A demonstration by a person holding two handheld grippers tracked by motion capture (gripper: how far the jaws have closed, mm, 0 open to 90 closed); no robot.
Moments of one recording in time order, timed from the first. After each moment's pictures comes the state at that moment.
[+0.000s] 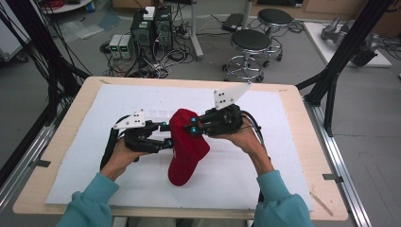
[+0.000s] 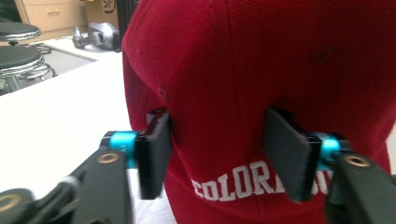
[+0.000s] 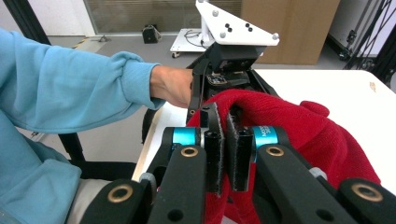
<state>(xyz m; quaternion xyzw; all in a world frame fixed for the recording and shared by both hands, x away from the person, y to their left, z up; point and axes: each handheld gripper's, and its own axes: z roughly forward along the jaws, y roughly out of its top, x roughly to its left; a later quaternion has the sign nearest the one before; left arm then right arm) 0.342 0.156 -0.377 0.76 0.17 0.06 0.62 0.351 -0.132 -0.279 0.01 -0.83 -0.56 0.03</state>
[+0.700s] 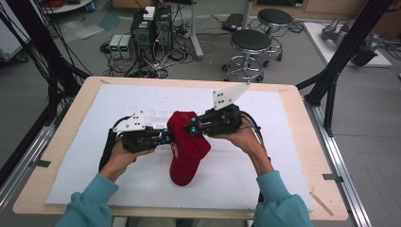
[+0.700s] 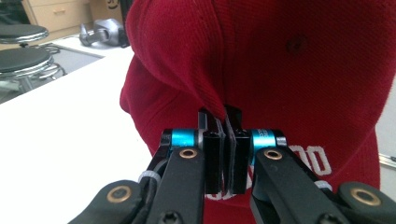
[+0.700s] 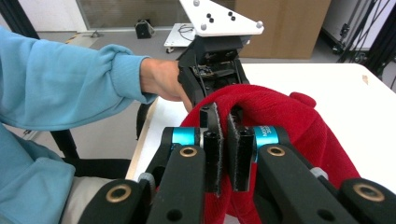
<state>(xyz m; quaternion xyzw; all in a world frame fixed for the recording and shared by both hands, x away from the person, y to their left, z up) 0.334 0.157 -0.371 0.78 0.16 0.10 0.60 0.351 -0.131 -0.280 -0.01 -0.83 -0.55 0.02</state>
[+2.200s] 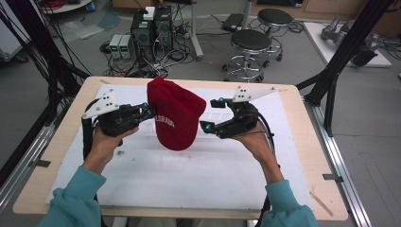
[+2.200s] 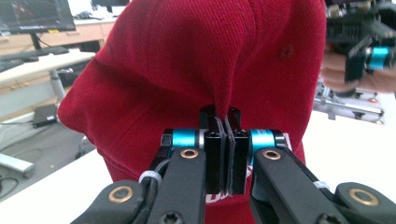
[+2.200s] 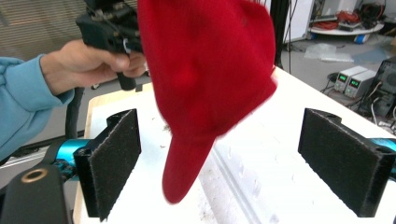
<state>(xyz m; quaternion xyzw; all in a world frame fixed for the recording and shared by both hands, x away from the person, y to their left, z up) 0.334 0.193 -0.304 0.71 0.20 0.21 0.64 0.347 -0.168 -0.286 -0.18 -0.79 -0.58 -0.07</state>
